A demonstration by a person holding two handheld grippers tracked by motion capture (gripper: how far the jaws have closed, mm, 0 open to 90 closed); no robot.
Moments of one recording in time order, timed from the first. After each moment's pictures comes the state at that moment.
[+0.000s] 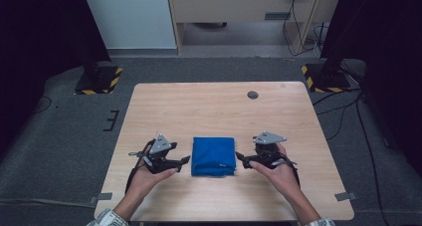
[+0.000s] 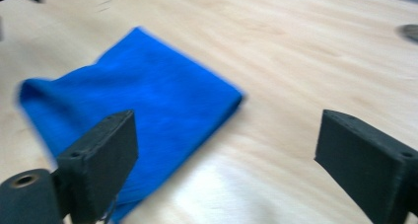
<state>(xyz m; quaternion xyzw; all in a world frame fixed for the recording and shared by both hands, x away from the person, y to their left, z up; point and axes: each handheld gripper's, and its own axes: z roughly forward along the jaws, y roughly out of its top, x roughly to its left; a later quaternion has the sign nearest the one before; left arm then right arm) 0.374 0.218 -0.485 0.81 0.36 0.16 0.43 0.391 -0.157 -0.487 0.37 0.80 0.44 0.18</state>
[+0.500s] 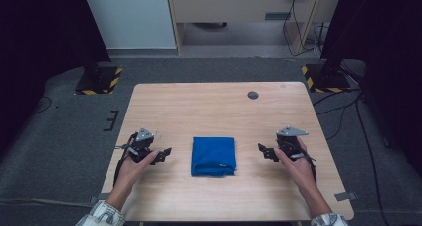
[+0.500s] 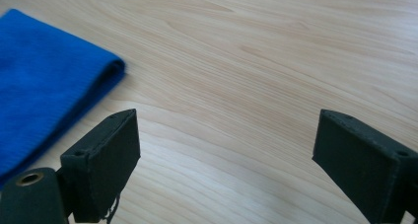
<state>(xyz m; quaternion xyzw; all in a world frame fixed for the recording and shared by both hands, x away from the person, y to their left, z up) 0.407 0.272 -0.509 0.79 0.45 0.18 0.37 0.415 -0.224 -0.506 0.46 0.77 0.40 0.20</state>
